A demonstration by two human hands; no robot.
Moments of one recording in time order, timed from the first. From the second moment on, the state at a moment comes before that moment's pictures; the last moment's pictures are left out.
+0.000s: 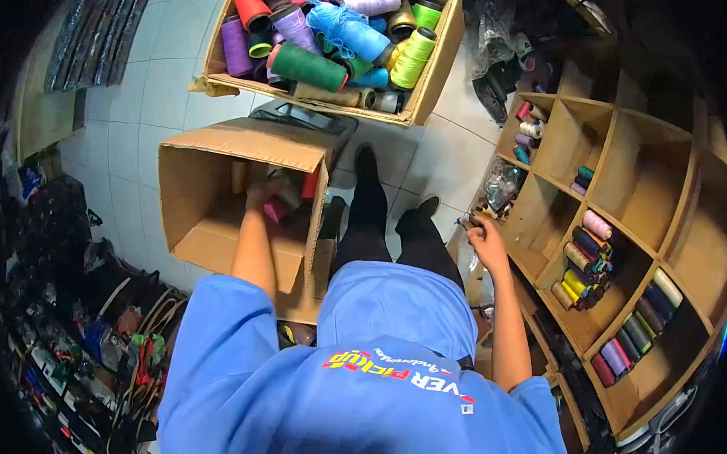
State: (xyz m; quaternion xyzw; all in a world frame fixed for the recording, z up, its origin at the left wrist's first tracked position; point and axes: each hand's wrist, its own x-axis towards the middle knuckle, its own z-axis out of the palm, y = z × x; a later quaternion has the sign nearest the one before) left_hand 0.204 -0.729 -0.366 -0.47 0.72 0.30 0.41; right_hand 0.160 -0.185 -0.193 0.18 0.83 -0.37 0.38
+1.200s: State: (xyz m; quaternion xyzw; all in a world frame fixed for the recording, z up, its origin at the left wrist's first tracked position) left_hand 0.198 -0.251 -0.121 -0.16 0.40 0.70 0.57; right_hand 0.274 0.013 -0.031 0.33 0.87 -0.35 -0.09
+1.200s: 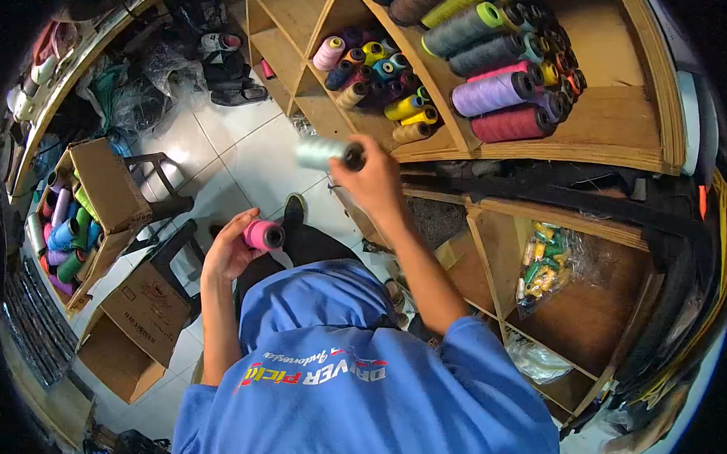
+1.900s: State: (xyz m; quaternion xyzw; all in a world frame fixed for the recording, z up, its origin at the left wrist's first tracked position) left_hand 0.194 -0.314 -0.126 -0.24 0.45 0.73 0.46; right_hand 0.236 0.171 -0.130 0.38 0.92 -0.10 0.03
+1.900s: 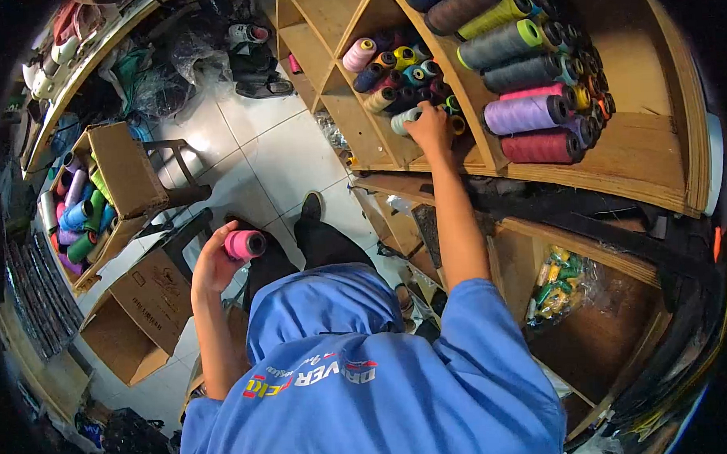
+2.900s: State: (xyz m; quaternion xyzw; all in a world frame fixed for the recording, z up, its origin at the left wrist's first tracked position) left_hand 0.182 -0.302 -0.135 -0.22 0.44 0.73 0.47; right_hand 0.268 0.166 -0.136 0.41 0.89 0.06 0.19
